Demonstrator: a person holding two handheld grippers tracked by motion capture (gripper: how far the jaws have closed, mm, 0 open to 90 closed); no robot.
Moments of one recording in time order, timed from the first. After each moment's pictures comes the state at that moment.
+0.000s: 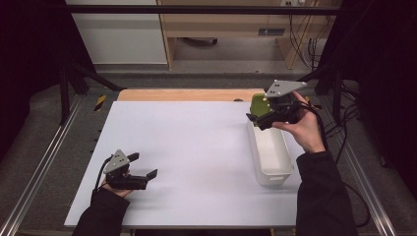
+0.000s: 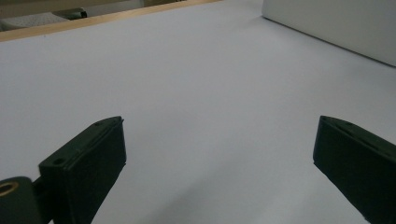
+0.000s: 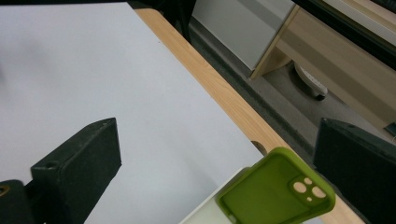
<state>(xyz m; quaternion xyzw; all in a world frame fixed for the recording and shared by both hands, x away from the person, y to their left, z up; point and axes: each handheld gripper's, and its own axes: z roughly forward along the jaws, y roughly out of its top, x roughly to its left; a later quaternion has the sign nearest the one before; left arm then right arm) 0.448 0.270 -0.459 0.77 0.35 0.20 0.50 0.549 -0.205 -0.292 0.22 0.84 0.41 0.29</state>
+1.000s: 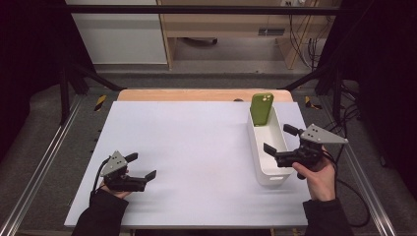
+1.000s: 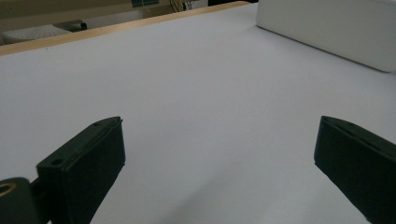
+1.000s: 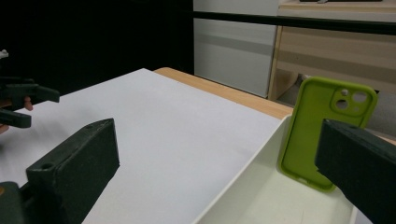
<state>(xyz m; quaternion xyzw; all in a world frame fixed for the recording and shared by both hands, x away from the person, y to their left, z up) 0.441 0.271 -0.457 0.76 0.34 0.21 0.51 0.456 -0.259 -0.367 0.33 0.71 0.58 0.24</state>
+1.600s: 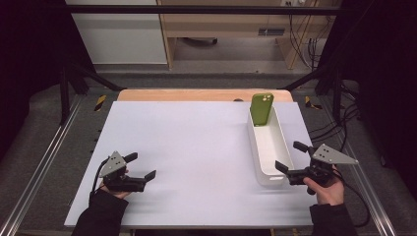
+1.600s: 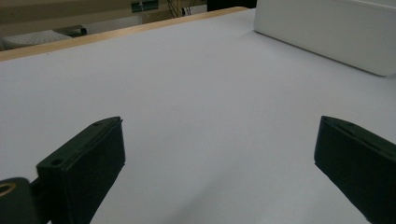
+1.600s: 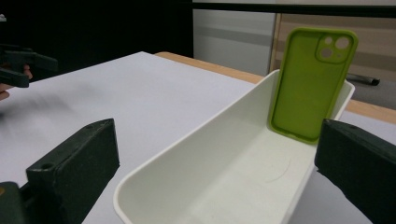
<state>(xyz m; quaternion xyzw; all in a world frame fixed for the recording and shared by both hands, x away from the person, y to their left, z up) 0.440 0.273 -0.456 0.76 0.34 0.21 0.52 0.434 -0.298 -0.414 0.33 0.71 0.58 0.24</state>
